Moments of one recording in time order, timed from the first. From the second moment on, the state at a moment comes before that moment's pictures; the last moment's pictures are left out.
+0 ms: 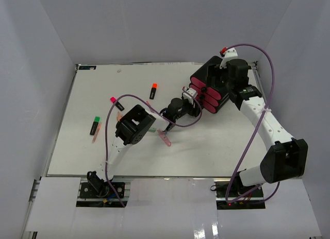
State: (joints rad) left arm -0.79 2.42 1.42 0.93 0.10 -0.16; right arm 0.27 1.41 1.26 -0.21 0.01 0.02
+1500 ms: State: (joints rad) left arm -0.79 2.39 1.35 1.03 0.12 -0.17; right arm 0.27 1.54 1.25 -0.18 -0.01 0.02
